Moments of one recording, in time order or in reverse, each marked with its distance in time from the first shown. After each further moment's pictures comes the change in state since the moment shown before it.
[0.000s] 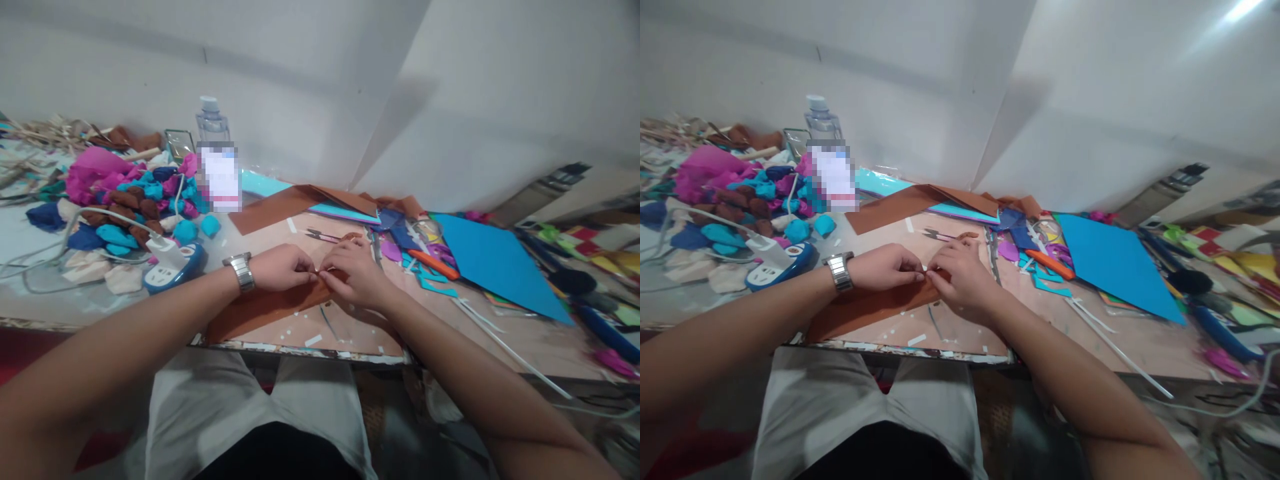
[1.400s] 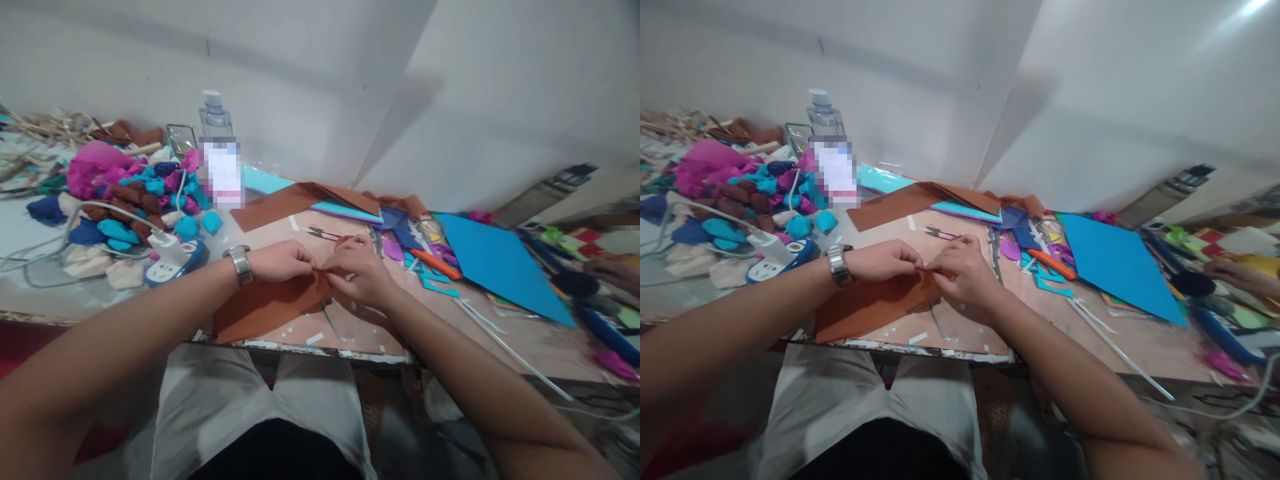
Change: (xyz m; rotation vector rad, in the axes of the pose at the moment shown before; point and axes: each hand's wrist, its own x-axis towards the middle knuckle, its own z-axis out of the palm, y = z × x) left_hand 0.003 -0.005 -0.005 -0.326 -0.078 -0.101; right_hand 0.000 0.003 0.001 0.053 0.105 -0.059
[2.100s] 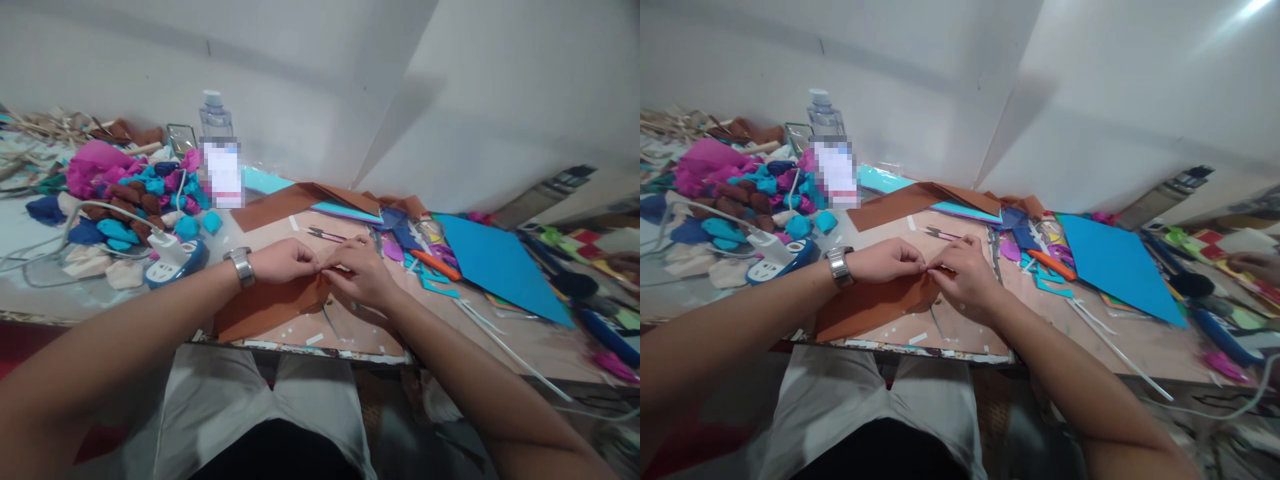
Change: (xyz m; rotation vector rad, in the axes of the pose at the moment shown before) left_hand 0.001 -0.002 0.003 0.091 0.069 0.076; right_hand 0.001 -0.002 0.000 -0.023 -0.004 0.051
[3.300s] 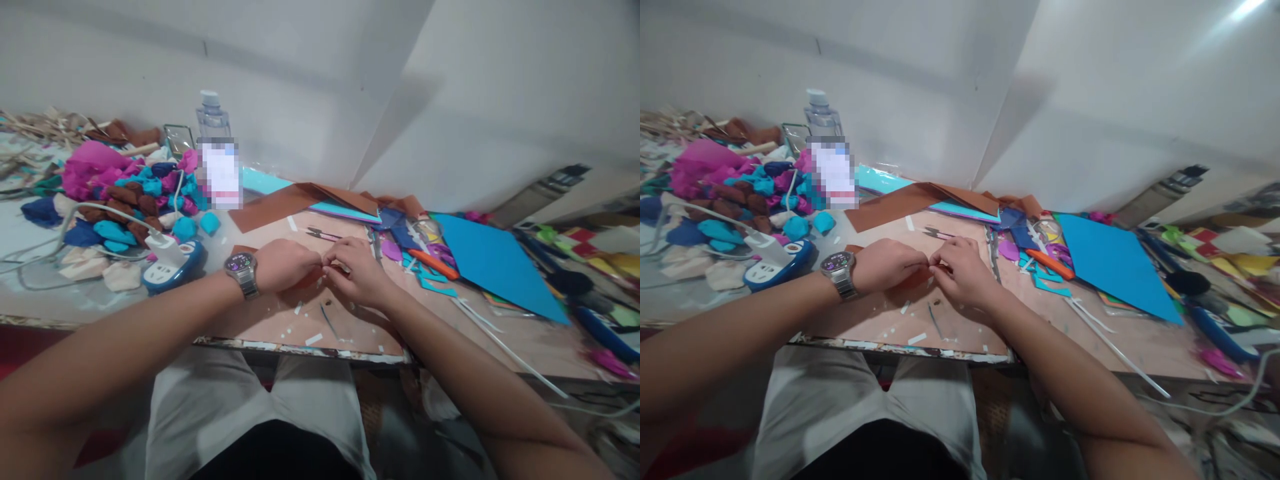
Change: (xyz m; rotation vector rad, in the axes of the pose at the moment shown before) left_hand -0.005 0.016 0.010 0.851 0.190 0.165; right_hand 0.000 0.003 0.001 0.051 -0.074 0.094
